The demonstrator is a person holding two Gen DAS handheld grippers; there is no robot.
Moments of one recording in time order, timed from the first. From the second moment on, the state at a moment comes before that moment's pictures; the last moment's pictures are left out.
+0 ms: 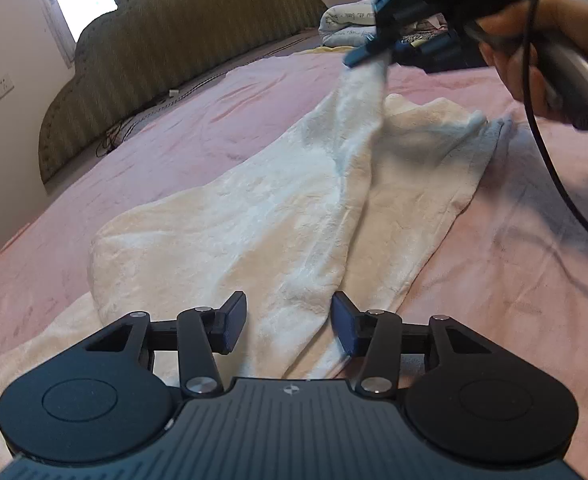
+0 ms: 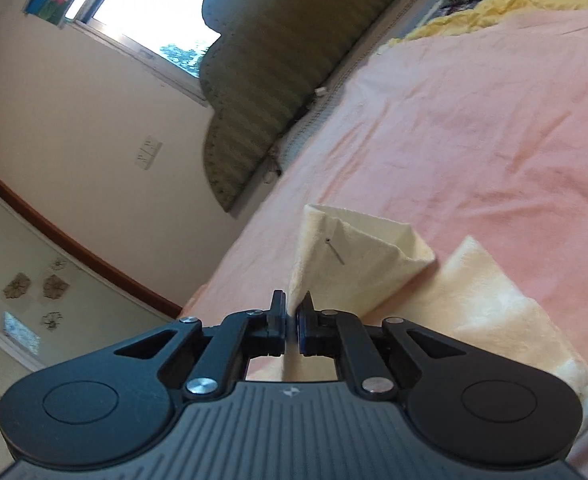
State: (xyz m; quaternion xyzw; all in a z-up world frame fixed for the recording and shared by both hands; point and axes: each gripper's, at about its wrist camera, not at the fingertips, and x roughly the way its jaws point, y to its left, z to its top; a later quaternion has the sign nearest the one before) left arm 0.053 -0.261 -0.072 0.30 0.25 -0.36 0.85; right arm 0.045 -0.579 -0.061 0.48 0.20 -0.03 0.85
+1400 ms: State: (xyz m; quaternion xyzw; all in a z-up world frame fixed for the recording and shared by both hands) left arm 0.069 -0.206 -0.028 0.15 0.32 -0.46 0.81; right arm -0.058 -0.554 -0.062 0.37 0.18 -0.26 0.88
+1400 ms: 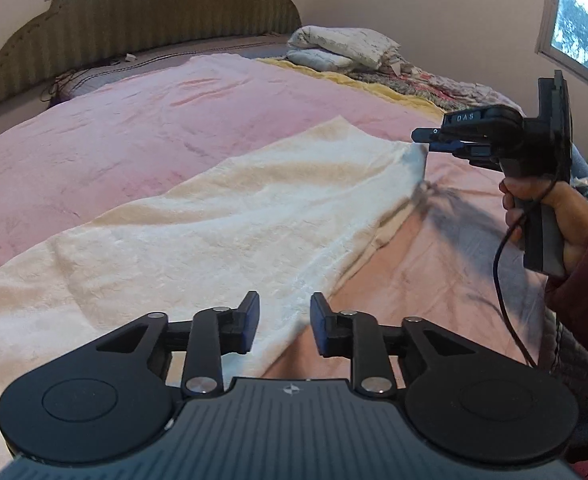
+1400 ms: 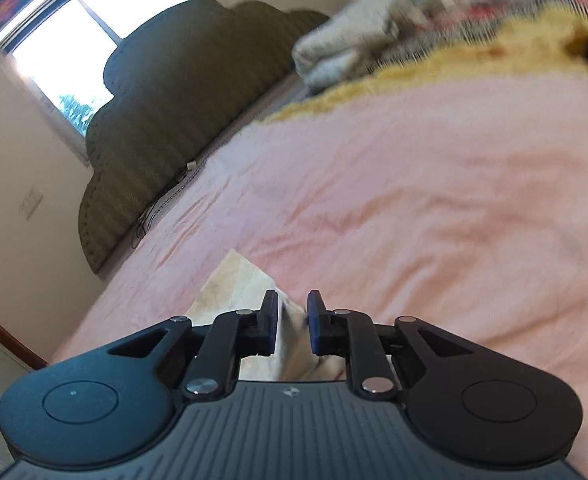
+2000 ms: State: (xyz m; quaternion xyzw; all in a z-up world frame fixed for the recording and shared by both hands) left arm 0.099 -0.155 -0.033 0.14 0.35 -0.32 0.87; right arm -0.019 -0.488 -0.054 0.19 0.26 -0.15 0.93
